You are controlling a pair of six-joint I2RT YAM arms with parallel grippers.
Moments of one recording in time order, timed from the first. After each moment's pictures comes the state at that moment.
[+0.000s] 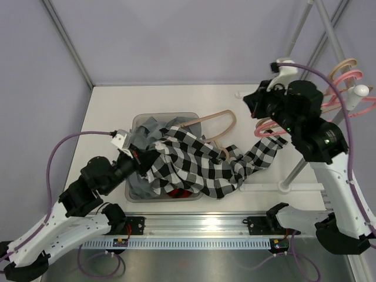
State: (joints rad) left arm -0.88 0.52 0.77 -0.35 -0.12 -0.37; right arm 0.47 1.13 1.72 -0.76 0.08 0.23
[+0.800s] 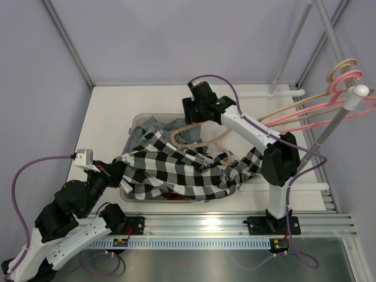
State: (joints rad) left arm -0.88 0.13 0.76 -0.78 -0.51 -0.56; right arm 0.66 1.91 1.76 -0.61 0.08 0.32
